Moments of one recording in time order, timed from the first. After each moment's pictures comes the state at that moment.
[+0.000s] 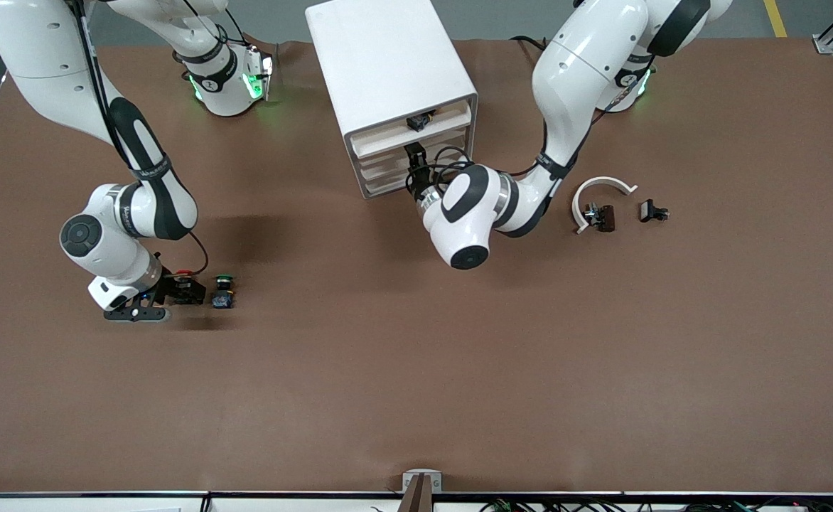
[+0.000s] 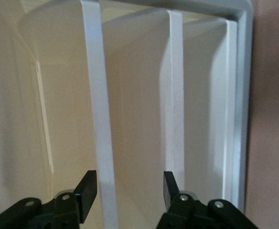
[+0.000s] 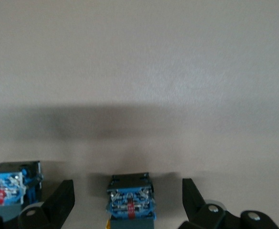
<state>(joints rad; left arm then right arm) -0.64 0.81 -0.14 -1.47 -0.84 1.56 -2.31 0.02 0.50 -0.07 -2.12 0.03 2.68 -0.07</state>
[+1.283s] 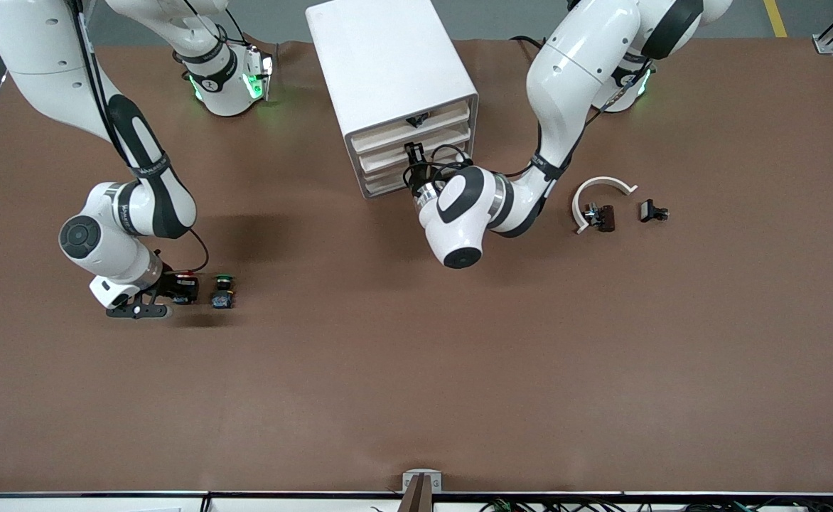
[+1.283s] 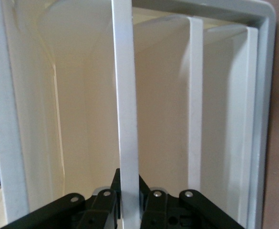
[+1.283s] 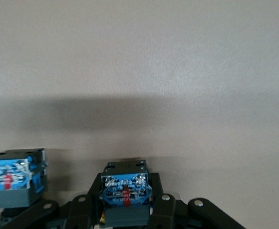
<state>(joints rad) -0.64 0.83 -0.10 -1.45 -0.87 1.49 -2.32 0.02 0.48 -0.07 -2.10 0.03 2.60 -0.07</state>
